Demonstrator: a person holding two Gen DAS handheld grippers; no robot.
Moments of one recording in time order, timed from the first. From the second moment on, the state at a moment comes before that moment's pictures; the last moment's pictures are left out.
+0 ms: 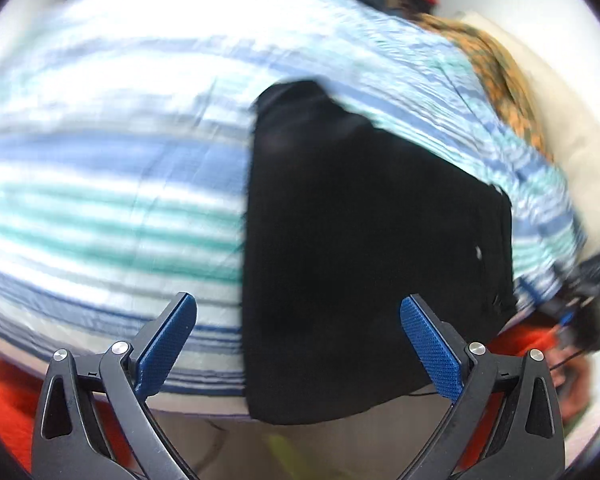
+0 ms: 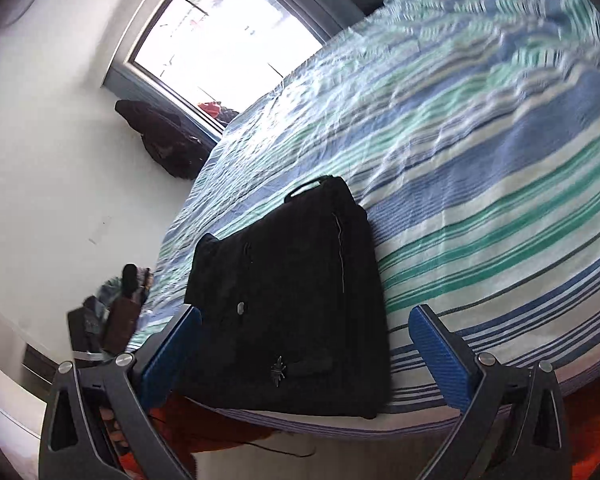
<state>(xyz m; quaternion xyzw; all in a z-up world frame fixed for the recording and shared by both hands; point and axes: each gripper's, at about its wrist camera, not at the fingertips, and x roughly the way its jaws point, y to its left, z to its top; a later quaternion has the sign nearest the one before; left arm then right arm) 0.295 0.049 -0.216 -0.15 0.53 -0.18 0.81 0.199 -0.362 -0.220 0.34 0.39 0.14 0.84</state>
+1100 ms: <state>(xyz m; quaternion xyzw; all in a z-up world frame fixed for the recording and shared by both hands) 0.327 0.007 -0.109 -0.06 0.44 -0.22 0.87 0.267 -0.252 -0.145 0.21 0.40 0.25 0.86</state>
